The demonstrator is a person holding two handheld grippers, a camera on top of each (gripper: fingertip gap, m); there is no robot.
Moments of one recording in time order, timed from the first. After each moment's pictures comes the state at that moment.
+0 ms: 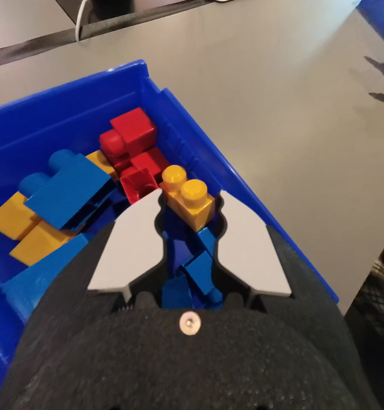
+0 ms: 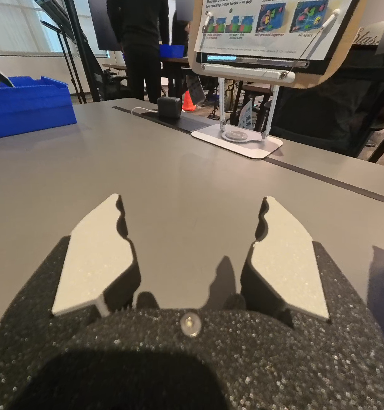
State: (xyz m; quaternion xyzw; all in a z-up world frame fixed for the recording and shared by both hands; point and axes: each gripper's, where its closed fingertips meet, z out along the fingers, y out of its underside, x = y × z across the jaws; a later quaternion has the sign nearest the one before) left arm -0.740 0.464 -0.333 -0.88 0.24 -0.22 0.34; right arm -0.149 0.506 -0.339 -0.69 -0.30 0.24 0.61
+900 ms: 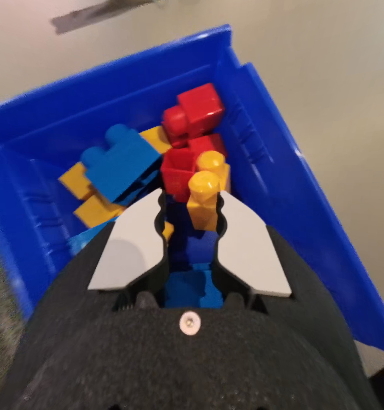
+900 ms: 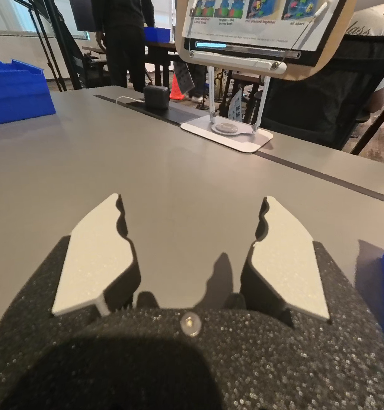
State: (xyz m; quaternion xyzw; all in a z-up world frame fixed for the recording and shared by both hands) left arm -0.789 0.483 -0.350 -0.93 0.17 -0.09 0.32; right arm -0.147 0.516 -0.343 -0.71 -0.29 0.21 0.61
